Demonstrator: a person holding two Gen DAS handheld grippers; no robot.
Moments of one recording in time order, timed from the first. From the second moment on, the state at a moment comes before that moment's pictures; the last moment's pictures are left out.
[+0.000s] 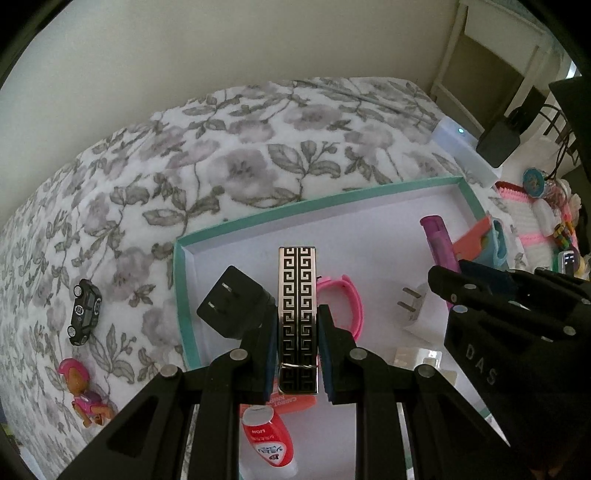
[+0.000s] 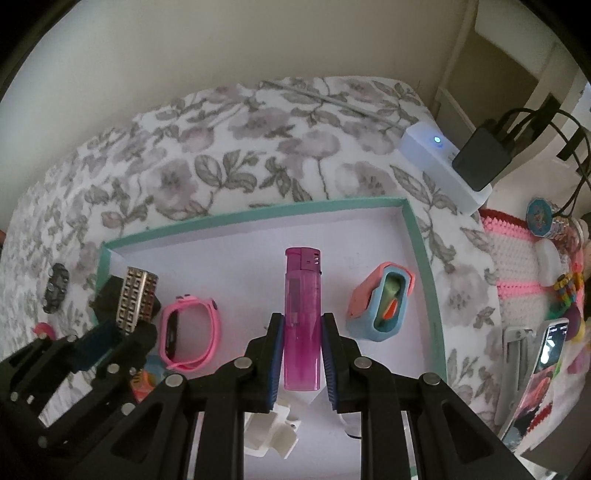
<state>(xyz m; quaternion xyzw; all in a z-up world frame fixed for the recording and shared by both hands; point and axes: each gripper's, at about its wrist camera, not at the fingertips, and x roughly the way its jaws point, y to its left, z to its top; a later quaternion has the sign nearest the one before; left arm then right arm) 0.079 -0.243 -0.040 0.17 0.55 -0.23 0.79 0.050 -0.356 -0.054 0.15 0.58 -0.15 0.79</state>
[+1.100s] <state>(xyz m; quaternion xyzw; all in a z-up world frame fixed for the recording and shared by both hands) 0.085 -0.225 0.011 0.13 0.50 -0.22 0.83 0.042 -0.353 0.027 0.12 0.49 -0.17 0.84</state>
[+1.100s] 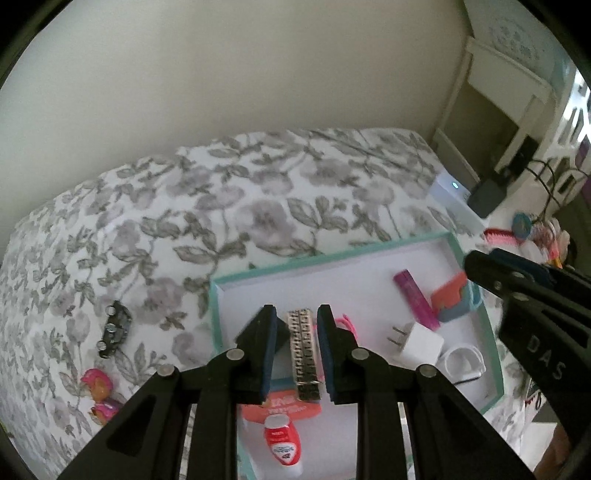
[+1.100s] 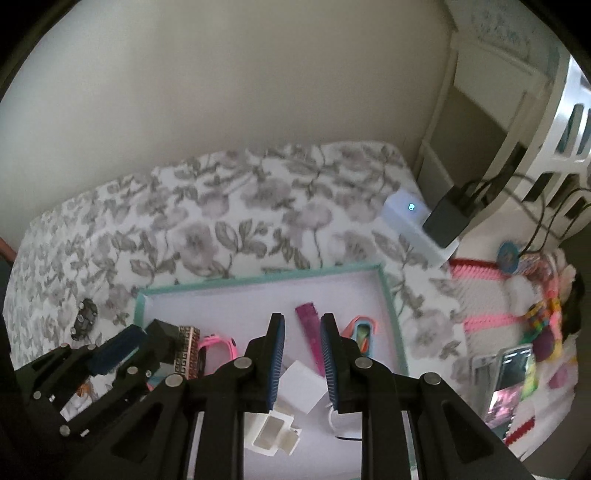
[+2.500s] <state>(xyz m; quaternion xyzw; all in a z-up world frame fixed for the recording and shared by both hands) 0.156 -0.010 -0.019 -0.07 0.54 0.08 0.84 0.096 -0.231 0.000 0.07 0.50 -0.07 0.86</state>
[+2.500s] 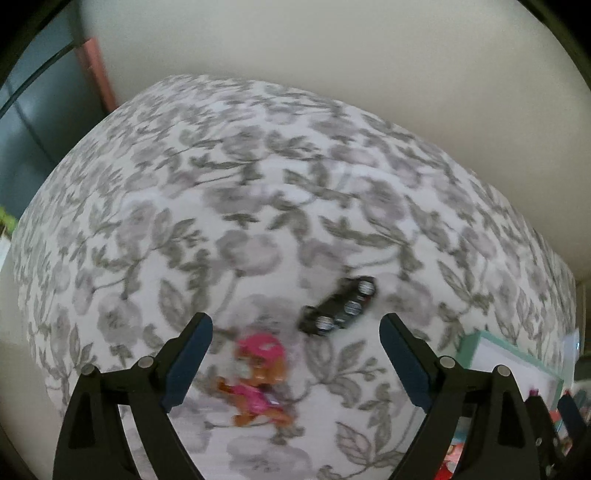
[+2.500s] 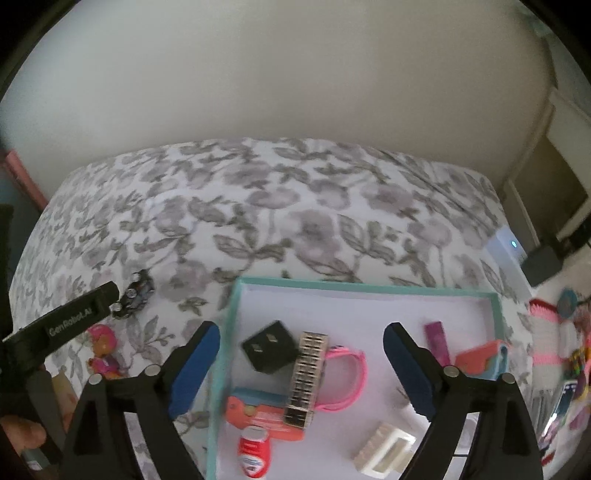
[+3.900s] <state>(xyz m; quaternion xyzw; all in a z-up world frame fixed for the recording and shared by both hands) 0.140 0.024 -0.082 -0.06 0.63 0.00 0.78 0.122 -0.142 -0.044 0.05 0.54 0.00 0.84</state>
